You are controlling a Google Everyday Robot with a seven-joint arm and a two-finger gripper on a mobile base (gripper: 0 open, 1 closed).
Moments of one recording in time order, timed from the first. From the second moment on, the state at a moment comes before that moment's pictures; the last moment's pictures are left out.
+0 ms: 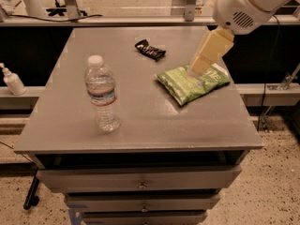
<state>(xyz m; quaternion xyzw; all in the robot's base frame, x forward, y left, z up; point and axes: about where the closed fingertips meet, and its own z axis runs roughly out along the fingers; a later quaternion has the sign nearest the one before) 0.538 -0.112 1.009 -0.59 0.74 -0.01 0.33</state>
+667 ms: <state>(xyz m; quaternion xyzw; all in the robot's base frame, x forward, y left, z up) 0.619 -0.062 0.962 -0.55 0.75 0.05 0.36</state>
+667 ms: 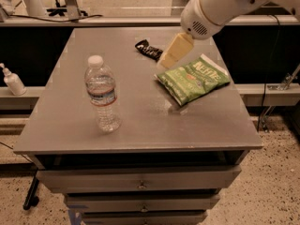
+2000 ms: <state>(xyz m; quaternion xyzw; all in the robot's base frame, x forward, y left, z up) 0.685 -0.056 0.945 -0.48 0.75 0.10 0.45</state>
